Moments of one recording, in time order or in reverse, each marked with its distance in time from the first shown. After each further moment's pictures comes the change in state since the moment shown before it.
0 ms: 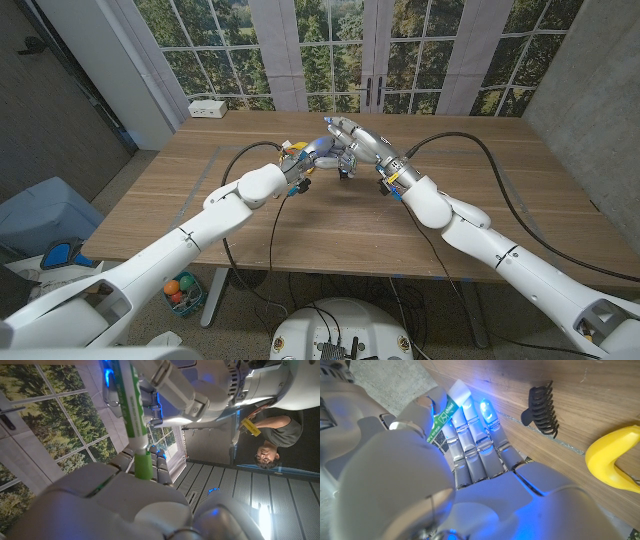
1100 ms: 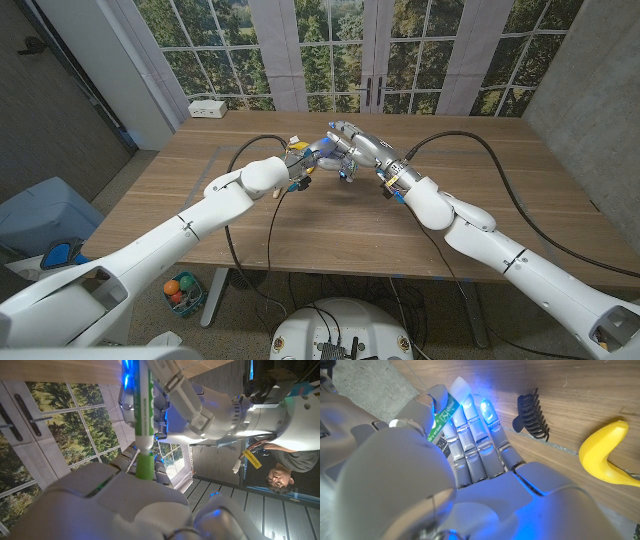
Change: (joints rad) left arm -0.061 0.033 0.046 -0.052 0.049 0.133 -0.042; left_hand 0.026 -0.026 -0.004 0.004 0.003 0.023 0.008 0.004 -0.041 0.014 0.014 -0.022 0.021 0.004 0.004 -0.006 -0.019 -0.010 0.003 0.055 0.000; right arm -0.027 -0.055 -0.009 -0.106 -0.015 -0.179 0.066; right_hand -0.046 -0.022 -0.021 0.007 0.019 -0.138 -0.011 -0.032 0.000 -0.159 0.014 -0.034 -0.010 -0.126 0.017 -0.016 -0.068 -0.080 0.002 -0.028 0.000
